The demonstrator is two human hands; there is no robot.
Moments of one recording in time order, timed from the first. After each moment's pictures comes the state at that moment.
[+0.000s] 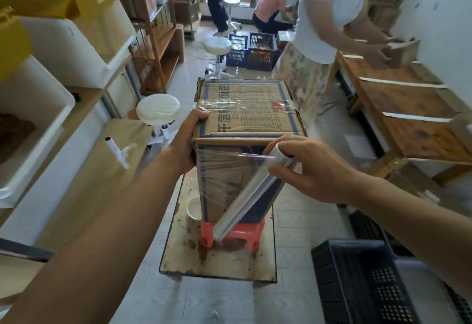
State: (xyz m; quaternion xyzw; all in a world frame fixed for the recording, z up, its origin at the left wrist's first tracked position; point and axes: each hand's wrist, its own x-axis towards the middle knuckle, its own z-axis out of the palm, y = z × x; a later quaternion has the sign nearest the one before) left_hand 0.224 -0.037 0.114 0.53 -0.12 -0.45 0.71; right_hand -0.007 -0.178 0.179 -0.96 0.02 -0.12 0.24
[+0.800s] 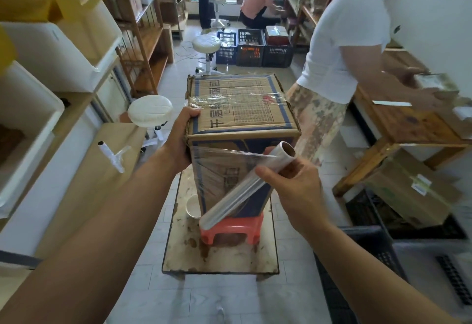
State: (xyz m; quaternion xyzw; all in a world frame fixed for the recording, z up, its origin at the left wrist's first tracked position) left_hand 0.218 -0.036 0.119 0.51 -0.14 -0.46 0.71; right_hand -0.017 -0.110 0.120 -0.64 0.26 -0.33 0.64
